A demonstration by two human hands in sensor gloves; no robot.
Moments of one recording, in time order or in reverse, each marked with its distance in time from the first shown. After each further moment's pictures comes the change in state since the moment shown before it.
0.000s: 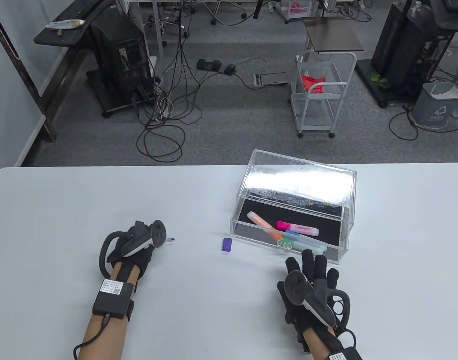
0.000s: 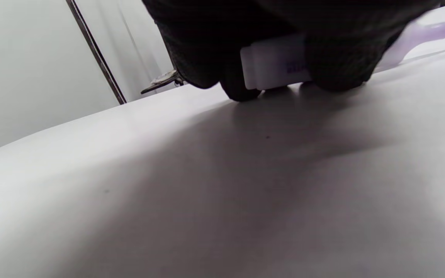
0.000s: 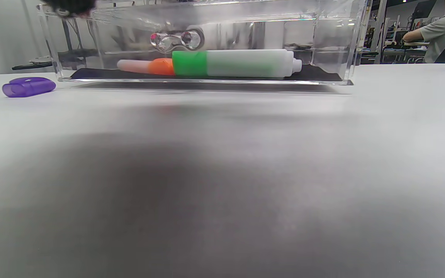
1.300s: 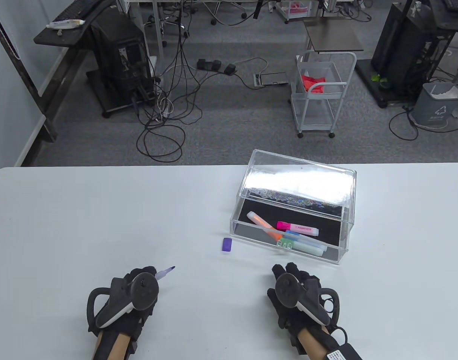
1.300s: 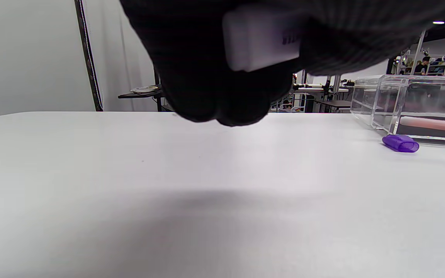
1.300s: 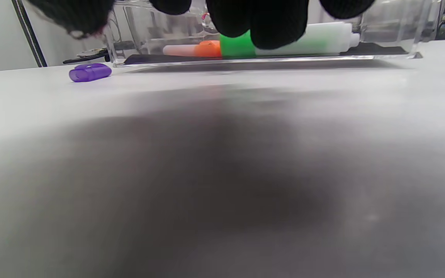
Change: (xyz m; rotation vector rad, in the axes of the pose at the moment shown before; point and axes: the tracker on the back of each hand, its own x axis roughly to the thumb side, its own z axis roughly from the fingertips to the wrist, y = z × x) left_hand 0.008 0.017 0.175 0.142 -0.127 0.271; right_hand 0.019 0.014 -0.002 0.080 -0.134 -0.066
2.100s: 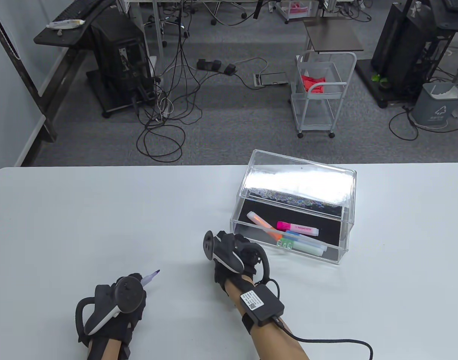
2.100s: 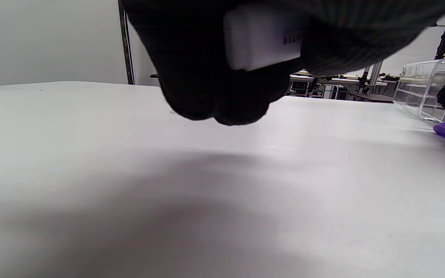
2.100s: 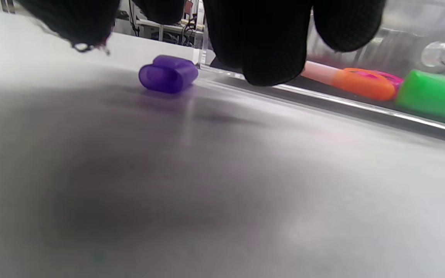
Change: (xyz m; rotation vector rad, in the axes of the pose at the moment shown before) left_hand -0.032 -0.018 0.003 -0.044 0.114 0.063; right_hand 0.153 0.020 -0.118 0.009 0.087 0.298
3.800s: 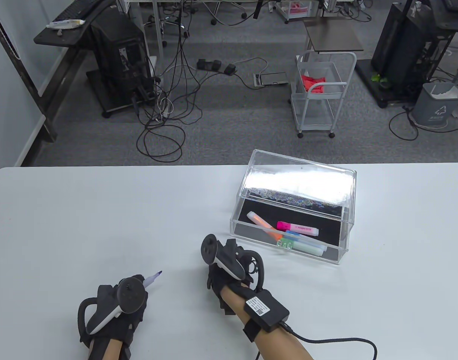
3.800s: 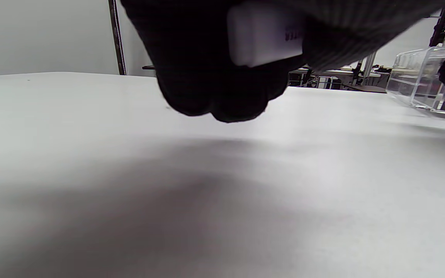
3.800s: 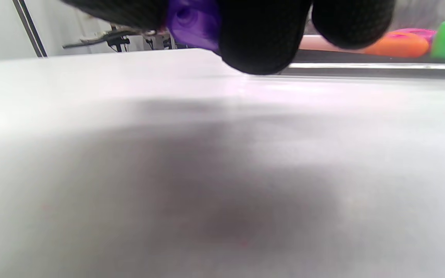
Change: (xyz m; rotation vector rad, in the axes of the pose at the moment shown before) left_hand 0.006 -0.006 0.000 -0.027 -0.036 -0.001; right_hand -0.001 0.019 0.012 0.035 -0.058 -0.308
